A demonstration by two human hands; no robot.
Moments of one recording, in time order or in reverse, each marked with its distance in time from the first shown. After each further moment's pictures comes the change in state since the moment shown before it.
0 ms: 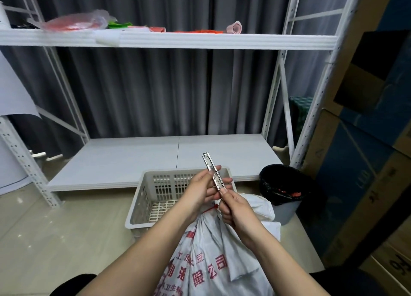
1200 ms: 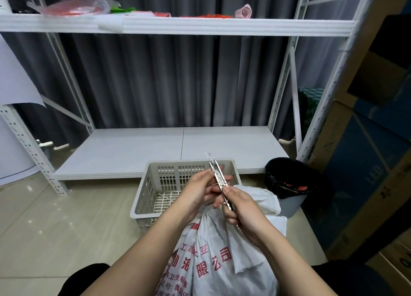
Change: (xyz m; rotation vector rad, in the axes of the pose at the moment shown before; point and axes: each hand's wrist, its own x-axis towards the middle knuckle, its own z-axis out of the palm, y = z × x) left_hand 0.000 -0.015 -0.021 -0.010 0.000 -0.038; right_hand -0.004 0.000 0.001 0.008 -0.098 0.065
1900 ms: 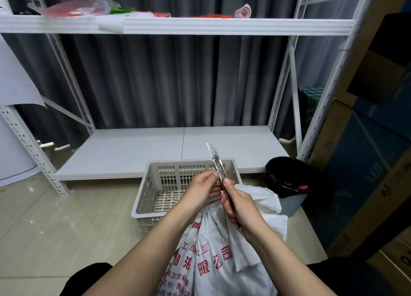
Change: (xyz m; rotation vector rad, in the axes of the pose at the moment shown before) left_hand -0.009 0.002 0.006 0.195 -0.011 0.045; right_hand 0.002 0.005 0.007 -0.157 0.219 -0.006
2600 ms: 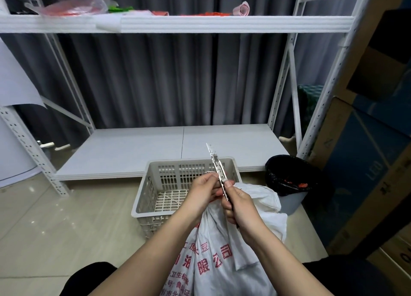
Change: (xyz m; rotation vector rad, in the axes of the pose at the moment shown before) left_hand 0.004 -0.014 0.005 -0.106 0.072 -0.008; right_hand 0.002 0.007 -0.001 0.095 -0.015 0.011
